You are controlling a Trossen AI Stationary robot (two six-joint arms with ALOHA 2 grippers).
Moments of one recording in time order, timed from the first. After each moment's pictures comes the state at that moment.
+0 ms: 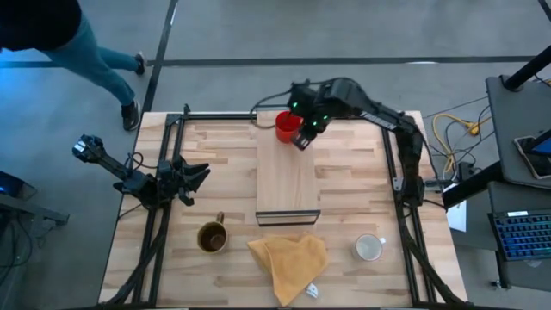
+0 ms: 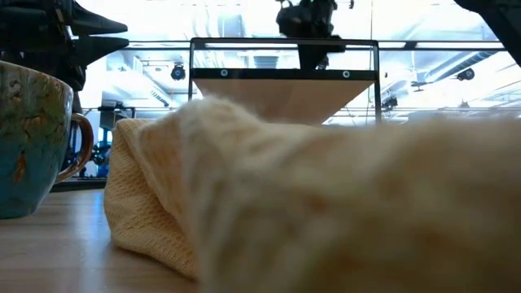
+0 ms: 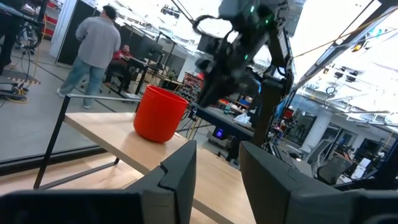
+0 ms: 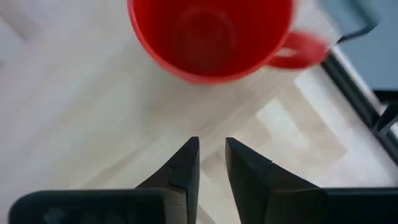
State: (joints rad) left arm -0.56 0.36 0.06 0.62 -0.98 -0.15; right arm -0.31 1.98 2.24 -1.56 0.10 0.36
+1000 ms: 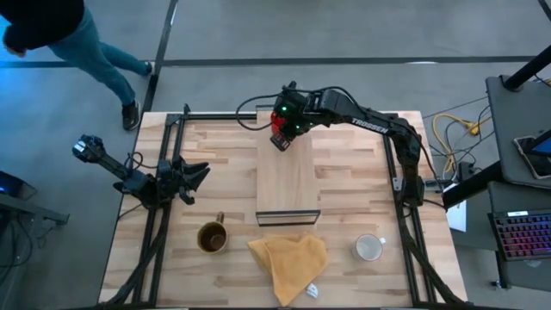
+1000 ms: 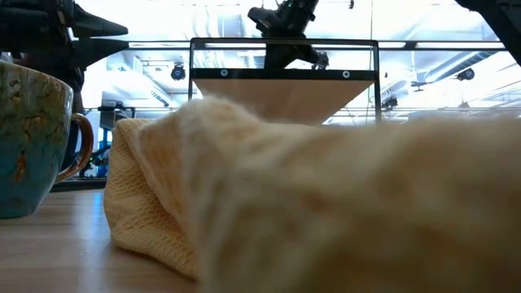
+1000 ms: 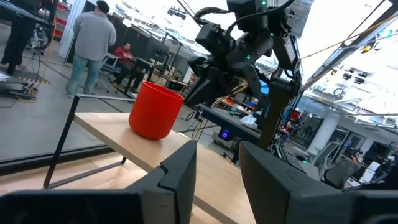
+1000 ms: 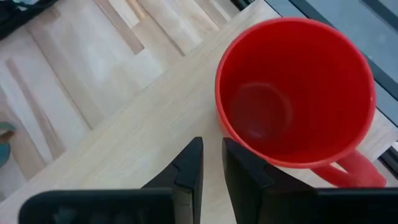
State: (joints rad) left arm -0.56 0.36 0.06 0.62 -1.01 -0.15; right arm -0.29 1.98 2.14 -1.18 0.10 0.34
